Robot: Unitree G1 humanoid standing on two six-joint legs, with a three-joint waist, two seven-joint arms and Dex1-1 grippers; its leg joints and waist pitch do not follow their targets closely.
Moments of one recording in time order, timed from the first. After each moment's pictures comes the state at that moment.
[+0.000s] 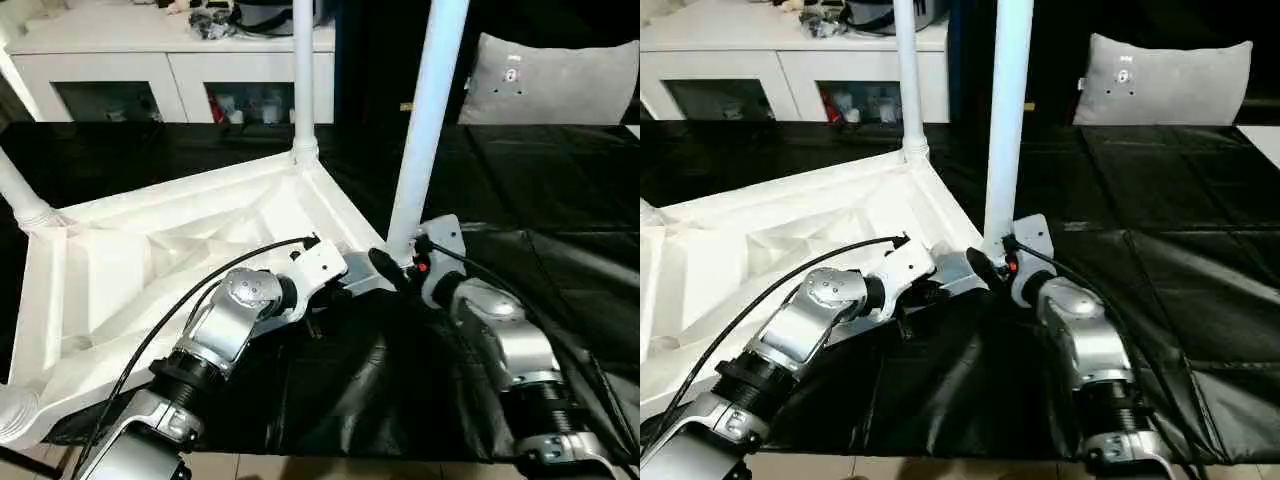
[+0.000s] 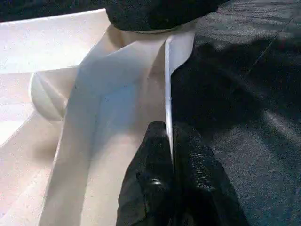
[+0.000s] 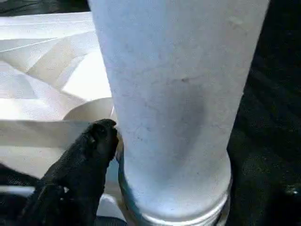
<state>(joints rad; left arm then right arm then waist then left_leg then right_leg) -0.53 0.18 -0.34 0.41 0.15 0.30 -0.80 -0.39 -0.18 0.02 0.35 0.12 0.30 0.51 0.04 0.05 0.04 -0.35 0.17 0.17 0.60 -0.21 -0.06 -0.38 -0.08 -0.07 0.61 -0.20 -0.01</state>
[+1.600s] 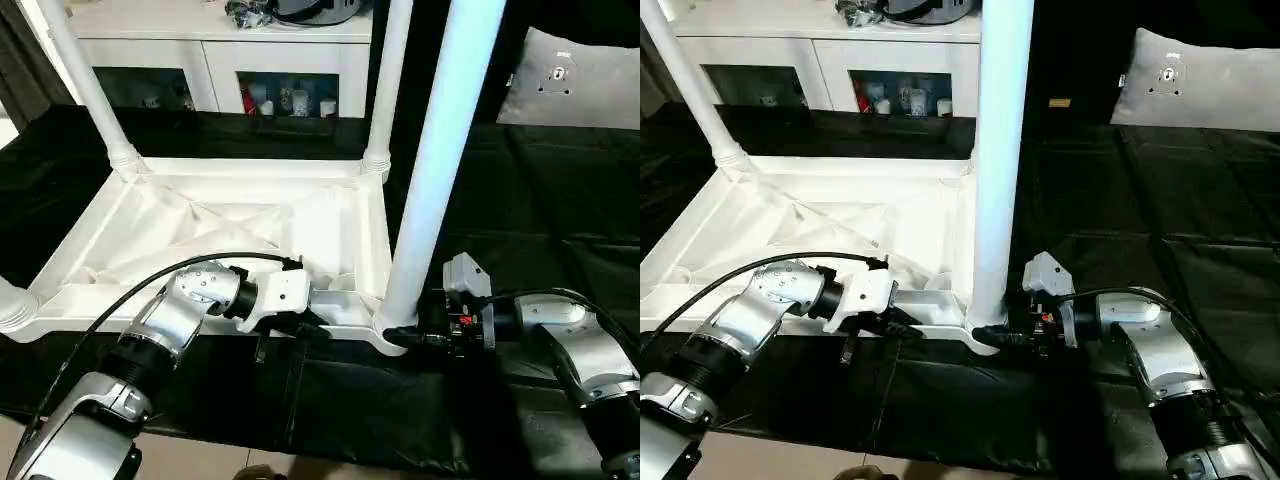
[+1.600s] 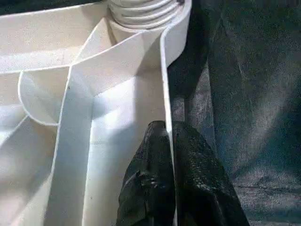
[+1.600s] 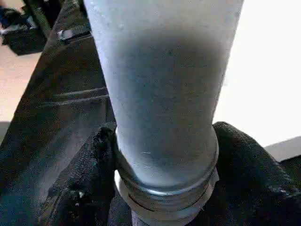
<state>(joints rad) -0.56 0.40 -0.39 0.56 0.04 -0.14 -1.31 -0.31 -0.51 0.16 0.26 0.22 0.19 1.22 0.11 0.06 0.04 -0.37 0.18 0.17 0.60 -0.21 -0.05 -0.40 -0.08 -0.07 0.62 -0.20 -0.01</state>
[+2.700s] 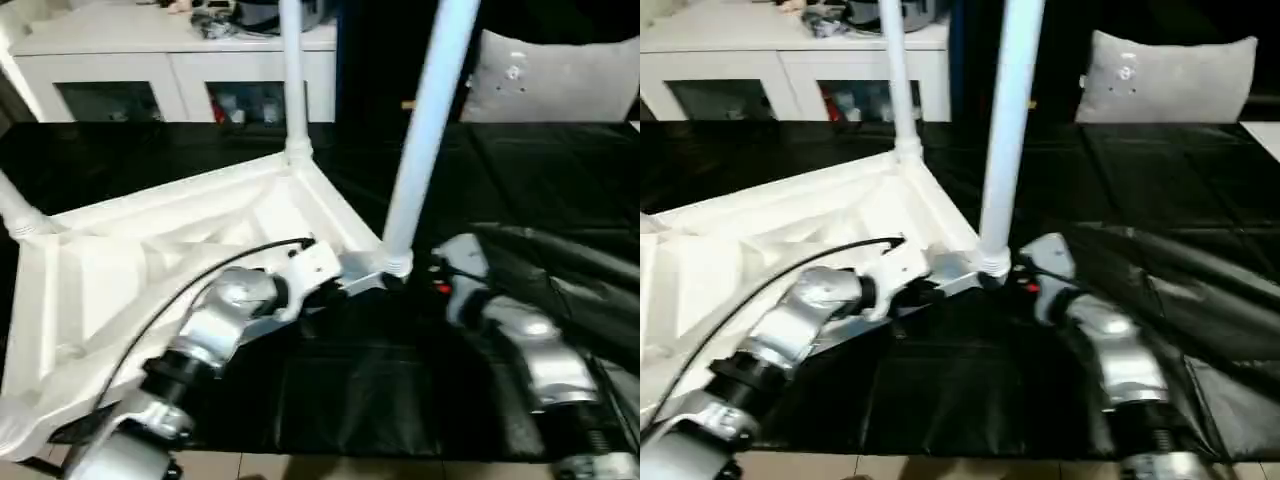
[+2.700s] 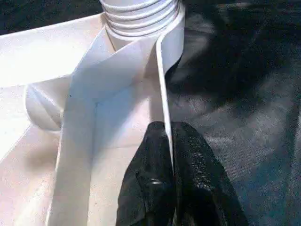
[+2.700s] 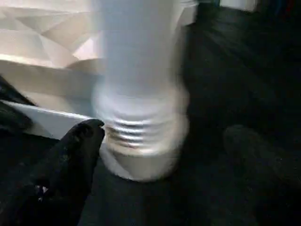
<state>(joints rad) -0.52 0.26 -0.33 0.44 0.13 0.18 -0.90 -0.31 -0.36 0.00 0.36 0.14 0.14 0.73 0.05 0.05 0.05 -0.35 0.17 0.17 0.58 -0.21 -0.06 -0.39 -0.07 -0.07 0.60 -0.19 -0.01</state>
